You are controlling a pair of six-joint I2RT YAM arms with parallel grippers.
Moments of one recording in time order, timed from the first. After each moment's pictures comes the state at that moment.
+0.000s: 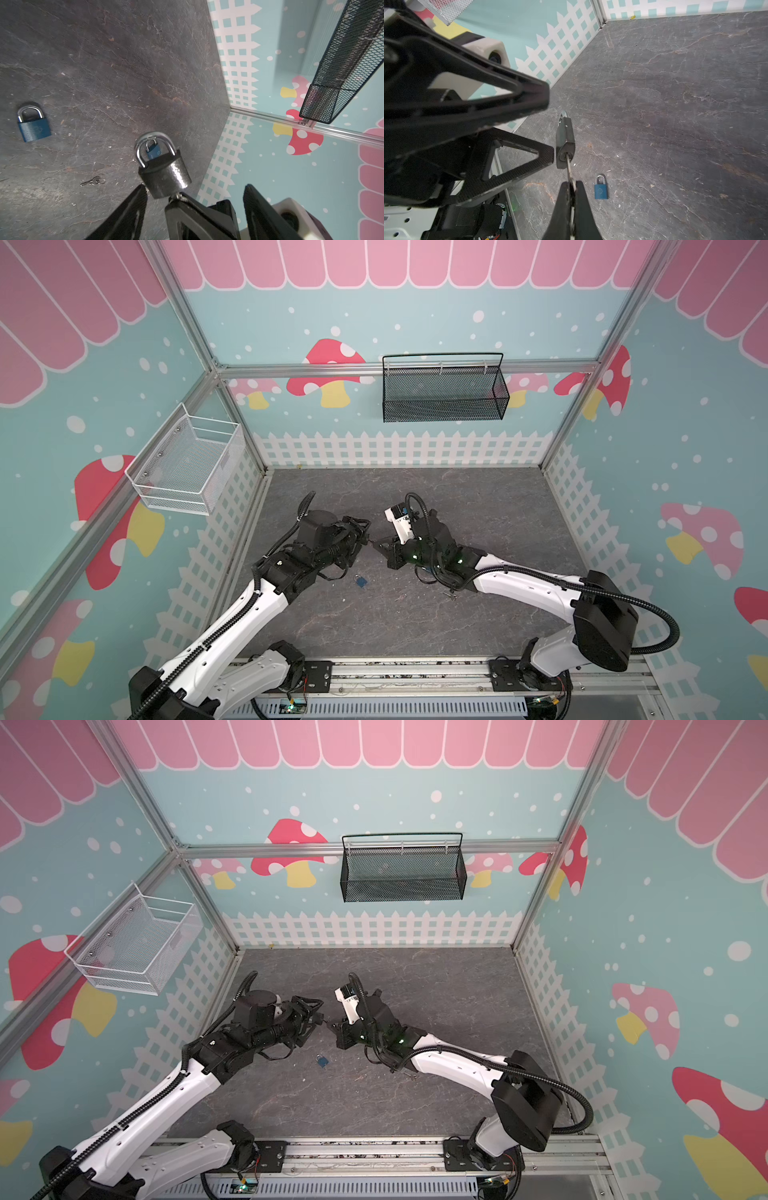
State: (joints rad) left arm -0.52 1.01 0.91 -0.46 0.08 -1.51; right arm 0.92 1.50 1.01 0.11 -0.17 0.49
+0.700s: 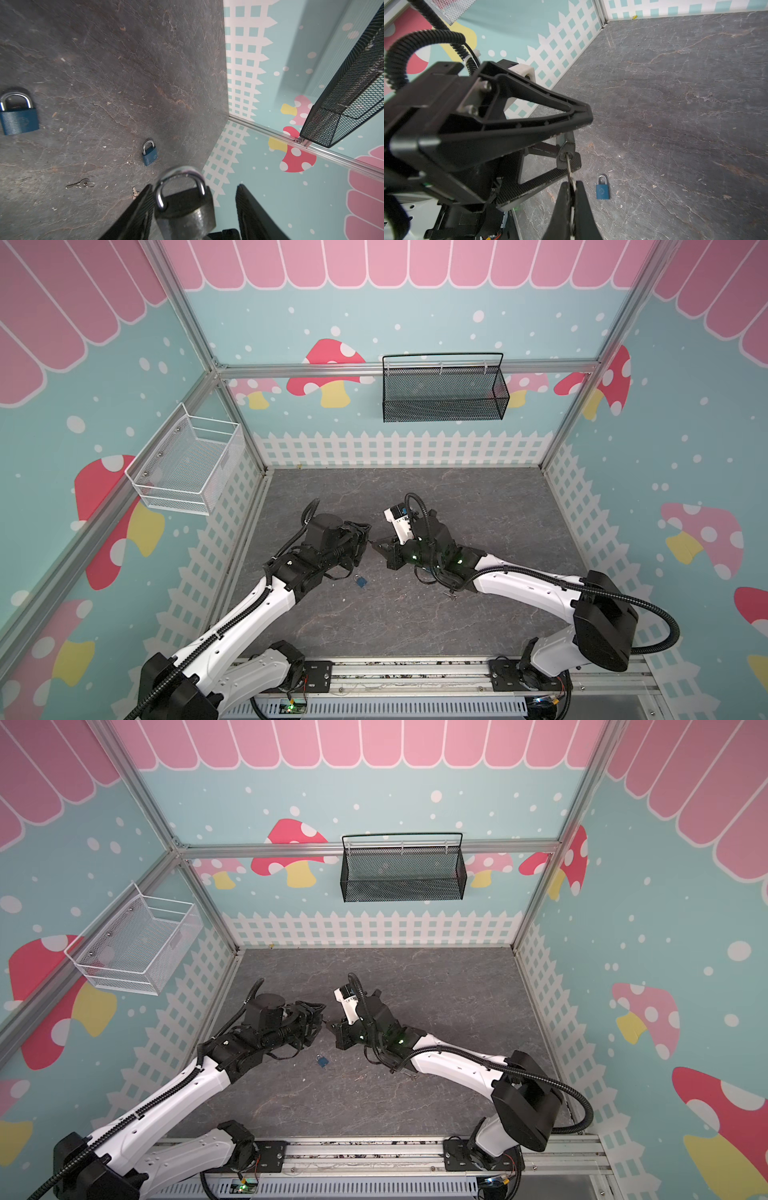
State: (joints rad) left arm -0.52 1.05 0.84 -0.36 0.08 -1.64; right arm 0.92 1.50 1.01 0.11 -0.18 0.49
